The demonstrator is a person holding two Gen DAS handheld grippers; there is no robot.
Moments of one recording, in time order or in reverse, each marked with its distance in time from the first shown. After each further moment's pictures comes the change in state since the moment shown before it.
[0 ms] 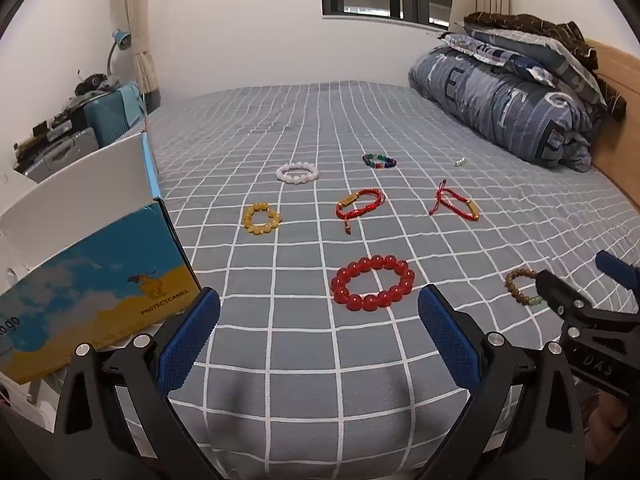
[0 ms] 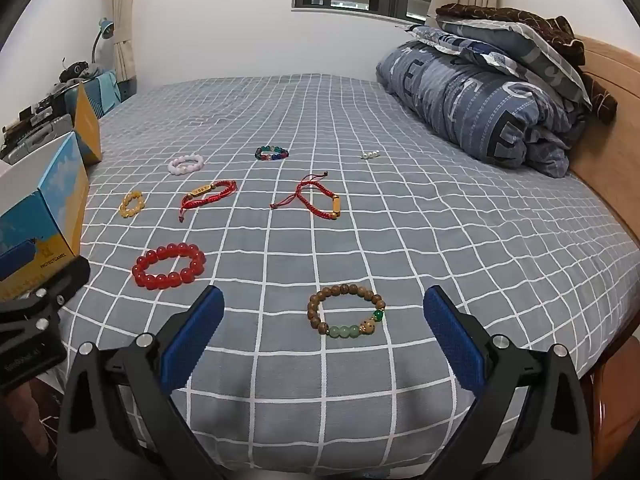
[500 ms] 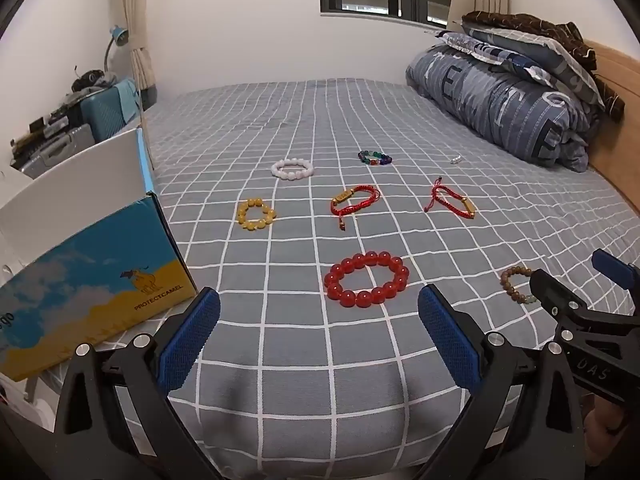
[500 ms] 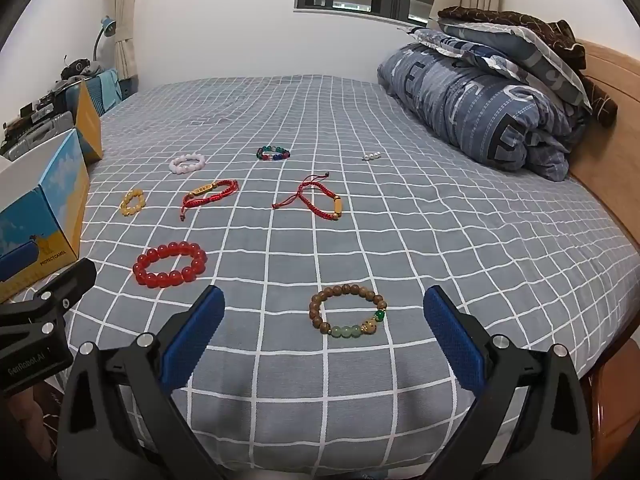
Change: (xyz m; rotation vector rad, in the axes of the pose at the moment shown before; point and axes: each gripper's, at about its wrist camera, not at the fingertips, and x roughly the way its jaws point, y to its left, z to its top) left arm 0.002 -0.003 -0.002 0.003 0.015 -0.013; right arm -0.003 0.008 0.006 -0.008 0.001 -0.002
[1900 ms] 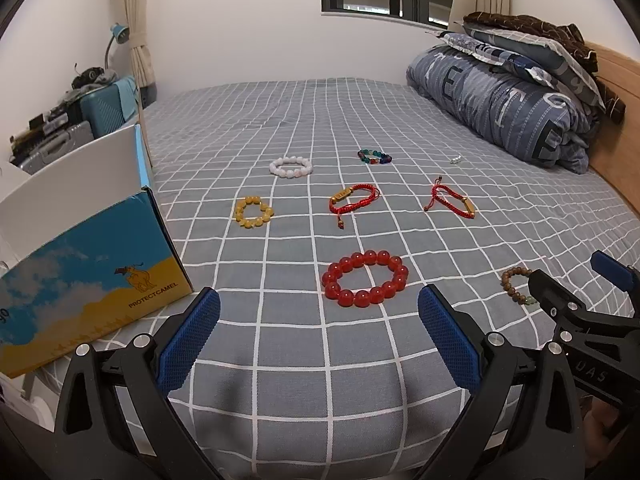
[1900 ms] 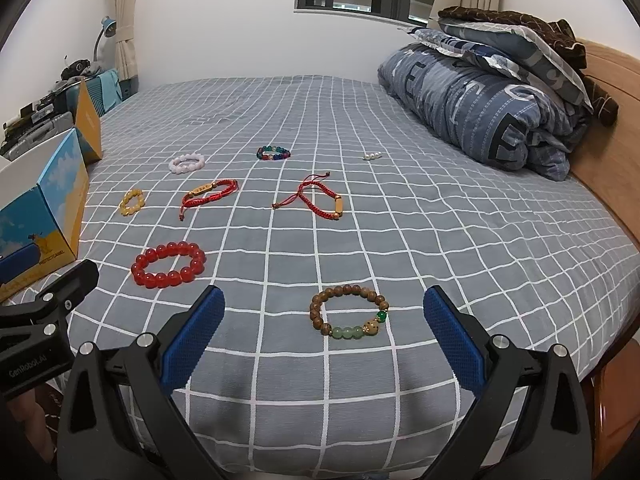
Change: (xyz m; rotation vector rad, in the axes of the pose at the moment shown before) left arm 0.004 -0.001 -0.001 -0.007 0.003 0.001; right arm 0.006 -0.005 -0.009 0.001 -0.011 0.002
